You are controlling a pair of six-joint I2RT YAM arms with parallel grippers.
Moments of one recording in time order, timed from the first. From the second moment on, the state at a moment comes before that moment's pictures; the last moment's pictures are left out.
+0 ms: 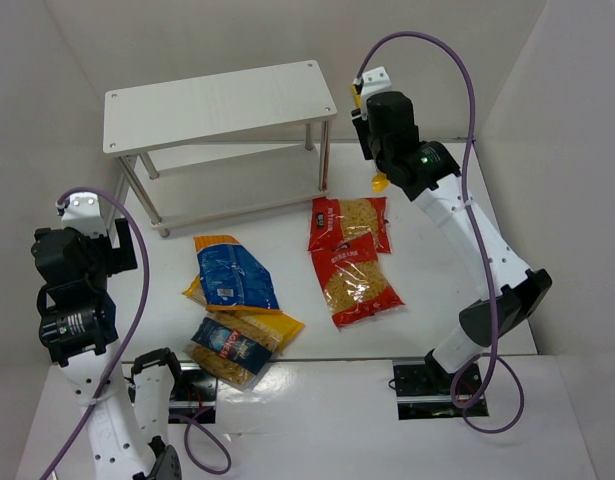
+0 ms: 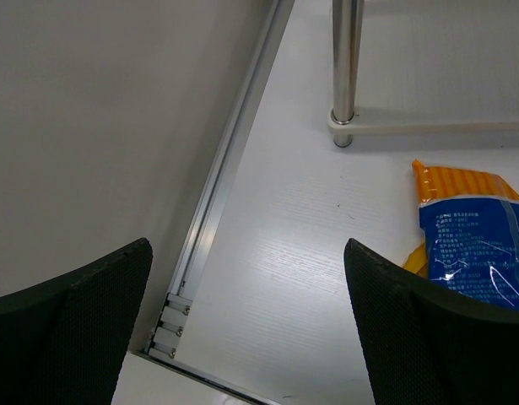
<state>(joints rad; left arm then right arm) 0.40 0.64 1.10 -0.83 -0.04 0.20 0.53 1.57 1.83 -0.66 0.50 -0.14</state>
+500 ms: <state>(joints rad) 0.40 0.64 1.12 -0.85 -0.04 0.21 0.47 1.69 2.06 -0.69 0.26 -0.03</state>
